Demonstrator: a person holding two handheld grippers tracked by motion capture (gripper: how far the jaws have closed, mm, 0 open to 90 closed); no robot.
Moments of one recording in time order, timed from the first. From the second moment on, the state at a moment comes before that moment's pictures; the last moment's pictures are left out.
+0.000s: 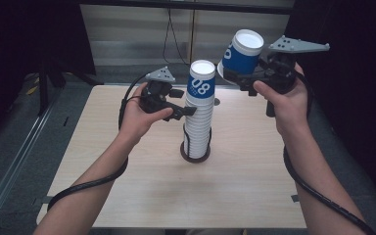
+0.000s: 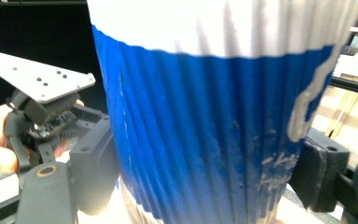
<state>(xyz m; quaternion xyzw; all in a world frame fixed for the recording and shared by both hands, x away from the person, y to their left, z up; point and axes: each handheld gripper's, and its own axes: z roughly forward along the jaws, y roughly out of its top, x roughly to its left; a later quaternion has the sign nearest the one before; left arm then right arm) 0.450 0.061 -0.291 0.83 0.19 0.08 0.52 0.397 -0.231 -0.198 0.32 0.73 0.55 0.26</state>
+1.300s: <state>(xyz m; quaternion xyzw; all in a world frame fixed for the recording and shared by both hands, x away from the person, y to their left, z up) 0.430 0.098 -0.347 0.84 0.21 0.06 0.50 0.367 -0.265 -0.289 0.33 0.75 0.52 0.23</state>
